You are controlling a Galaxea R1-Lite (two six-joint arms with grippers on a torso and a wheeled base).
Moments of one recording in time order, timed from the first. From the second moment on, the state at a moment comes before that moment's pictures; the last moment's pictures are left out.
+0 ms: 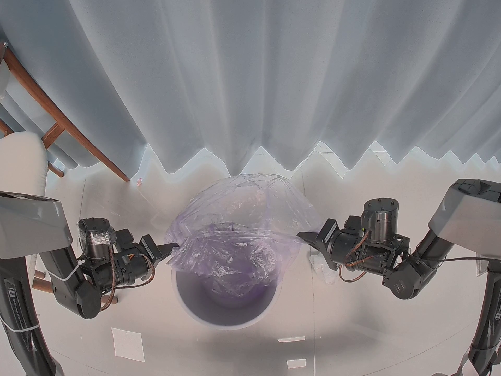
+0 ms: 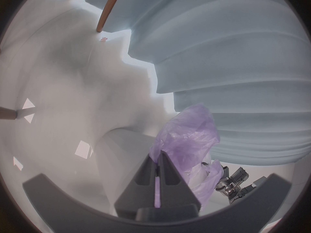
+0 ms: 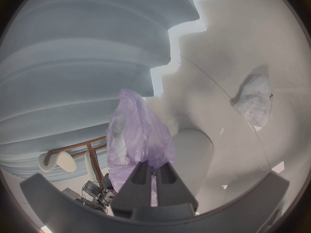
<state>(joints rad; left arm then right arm) -0.16 2.16 -0.44 -1.39 -0.46 -0.90 0.48 2.18 -0.76 -1.07 0.29 1.09</state>
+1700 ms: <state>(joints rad) -0.20 1.94 -0.10 -1.35 -0.50 -0.76 0.47 2.02 -0.58 -0.98 0.42 0.85</state>
